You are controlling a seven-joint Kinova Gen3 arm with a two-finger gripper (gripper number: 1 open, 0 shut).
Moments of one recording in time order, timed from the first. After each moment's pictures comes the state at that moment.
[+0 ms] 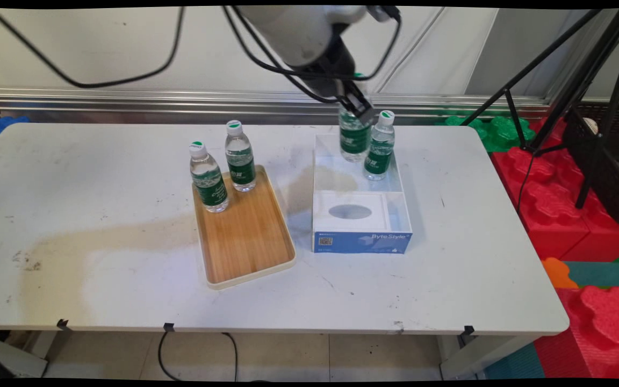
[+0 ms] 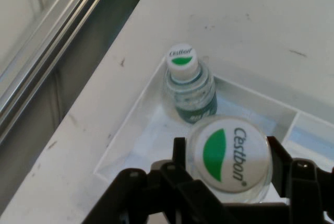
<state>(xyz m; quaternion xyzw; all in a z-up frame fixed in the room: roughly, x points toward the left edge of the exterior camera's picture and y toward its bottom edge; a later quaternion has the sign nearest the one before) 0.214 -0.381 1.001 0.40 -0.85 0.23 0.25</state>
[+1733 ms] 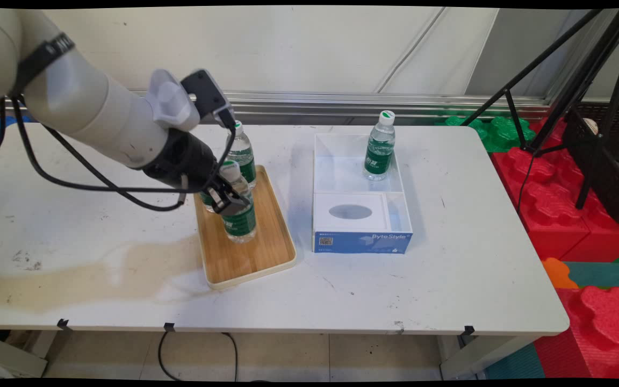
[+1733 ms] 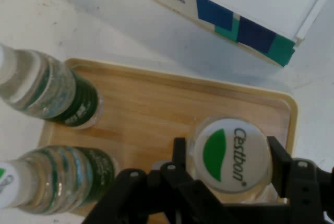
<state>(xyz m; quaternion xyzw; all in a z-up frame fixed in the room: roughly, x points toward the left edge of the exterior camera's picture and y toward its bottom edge) 0.326 -0.214 0.934 0.44 -0.86 0.19 0.18</state>
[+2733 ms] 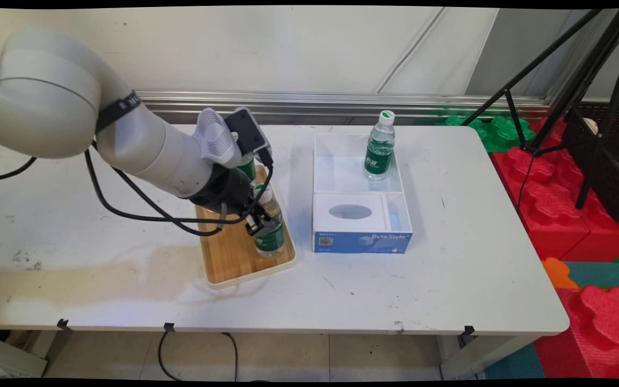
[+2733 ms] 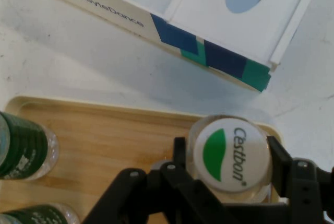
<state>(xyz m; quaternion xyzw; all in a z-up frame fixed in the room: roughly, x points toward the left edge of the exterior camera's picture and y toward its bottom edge) 0.296 -0.234 0.879 0.40 -0.87 0.18 0.20</state>
